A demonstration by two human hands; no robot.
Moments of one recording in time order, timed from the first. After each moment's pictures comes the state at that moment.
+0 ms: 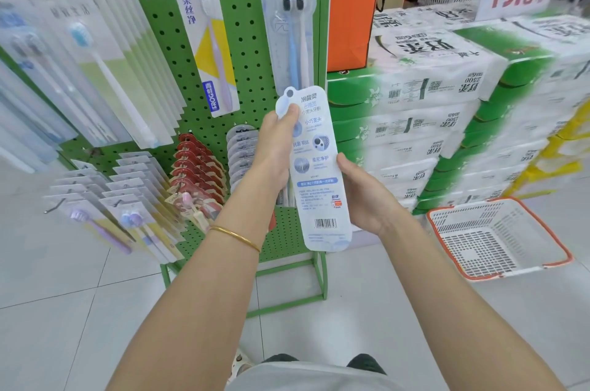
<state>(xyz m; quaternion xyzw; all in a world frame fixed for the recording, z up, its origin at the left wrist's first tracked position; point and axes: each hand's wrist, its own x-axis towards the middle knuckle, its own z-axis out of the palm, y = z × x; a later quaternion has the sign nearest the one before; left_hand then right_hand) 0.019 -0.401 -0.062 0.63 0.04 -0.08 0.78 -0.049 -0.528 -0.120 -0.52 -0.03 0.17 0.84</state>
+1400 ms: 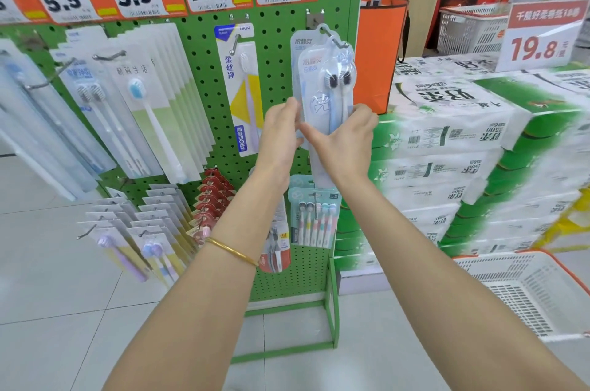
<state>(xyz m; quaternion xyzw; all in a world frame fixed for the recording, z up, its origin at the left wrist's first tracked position) 0.027 -0.384 0.009 0.68 -0.04 0.05 0.73 0.047 -0.474 -0.032 -0.83 0.11 -0.34 0.42</state>
